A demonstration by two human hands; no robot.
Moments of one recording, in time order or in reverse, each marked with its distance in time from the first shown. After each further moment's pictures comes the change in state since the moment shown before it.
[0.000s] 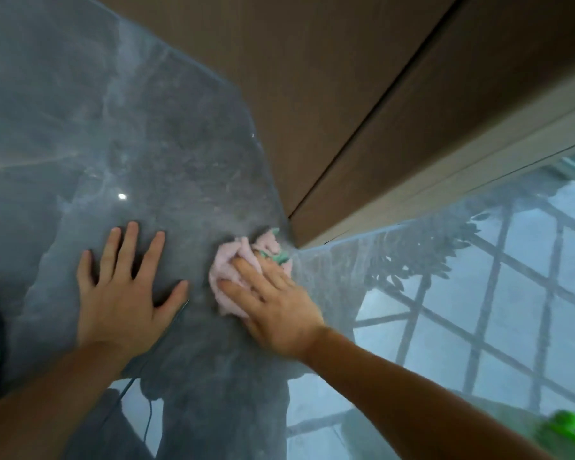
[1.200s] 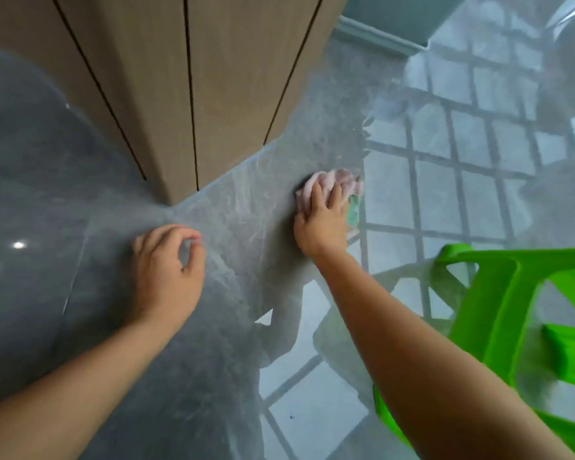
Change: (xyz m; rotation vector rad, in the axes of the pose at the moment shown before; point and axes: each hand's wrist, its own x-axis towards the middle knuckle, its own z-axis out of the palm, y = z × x) left_hand -0.018 0.194 -0.031 -0.764 -0.073 0.183; right_hand -0.152 0.096 -0.031 0.191 0.417 1.310
